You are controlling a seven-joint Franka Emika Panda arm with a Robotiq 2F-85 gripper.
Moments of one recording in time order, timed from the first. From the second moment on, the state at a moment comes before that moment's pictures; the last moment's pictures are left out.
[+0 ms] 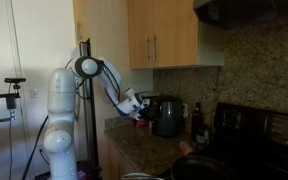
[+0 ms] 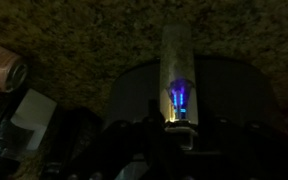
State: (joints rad) arm -0.16 0.12 0.25 -2.28 -1.03 2.89 1.08
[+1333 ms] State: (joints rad) arm -0.17 -0.04 0.27 -2.40 -0.78 2.79 0.91
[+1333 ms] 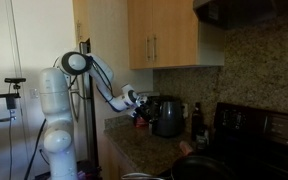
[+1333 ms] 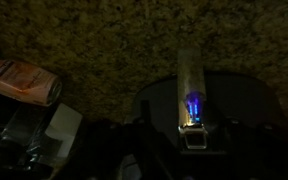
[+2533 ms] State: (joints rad) arm -0.17 0.07 0.26 -2.33 -0.85 2.83 1.06
